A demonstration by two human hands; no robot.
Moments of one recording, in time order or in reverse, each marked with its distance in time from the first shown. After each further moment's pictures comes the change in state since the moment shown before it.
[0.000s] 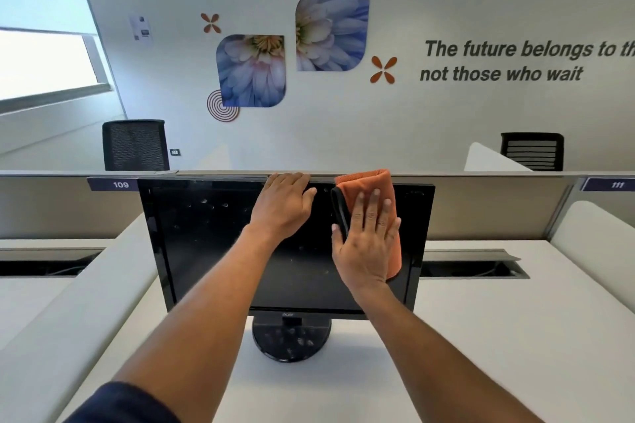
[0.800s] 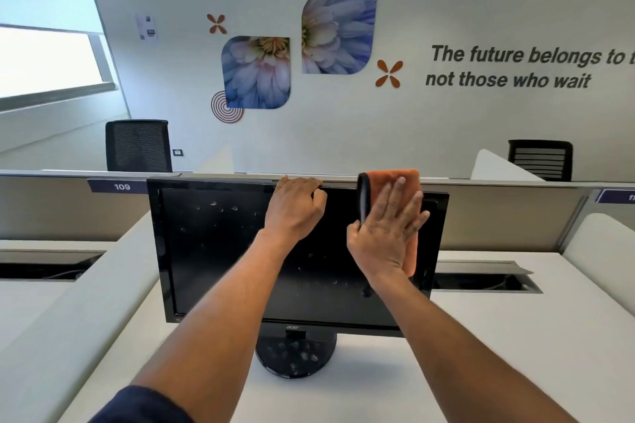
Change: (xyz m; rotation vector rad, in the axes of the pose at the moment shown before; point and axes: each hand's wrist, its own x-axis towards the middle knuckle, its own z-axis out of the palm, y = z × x) left_hand 0.017 0.001 0.008 -0.232 0.032 -0.100; right_hand 0.049 0.002 0.009 -0.048 -0.084 0.066
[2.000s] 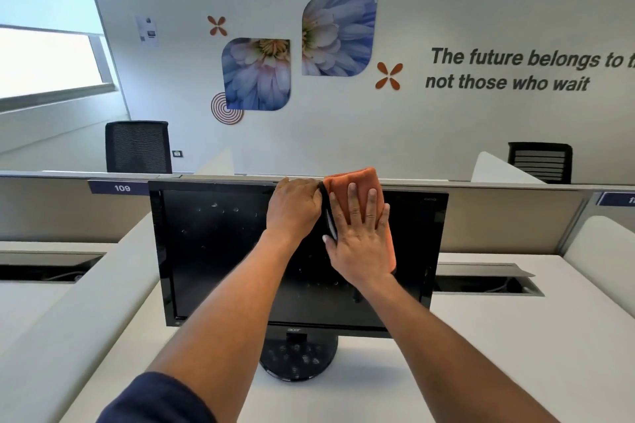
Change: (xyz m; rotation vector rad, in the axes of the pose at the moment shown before) left_hand 0.011 -0.005 0.005 0.112 0.122 0.015; right_hand -0.013 -0.012 0.013 -0.094 -0.022 -0.396
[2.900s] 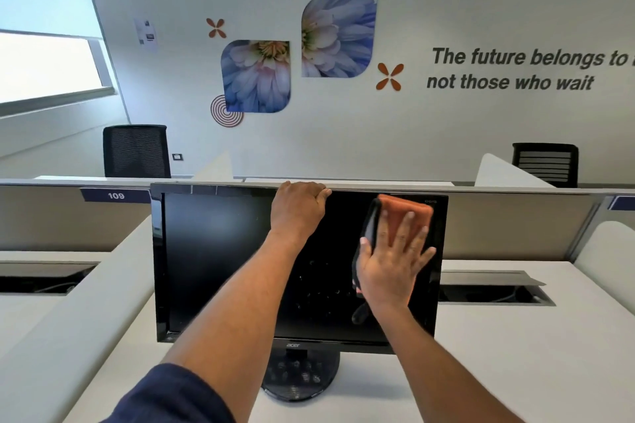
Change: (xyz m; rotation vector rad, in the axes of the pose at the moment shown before) left_hand 0.024 0.006 0.006 0.003 -0.066 -0.099; right_hand -0.016 0.035 0.046 0.071 0.043 0.470
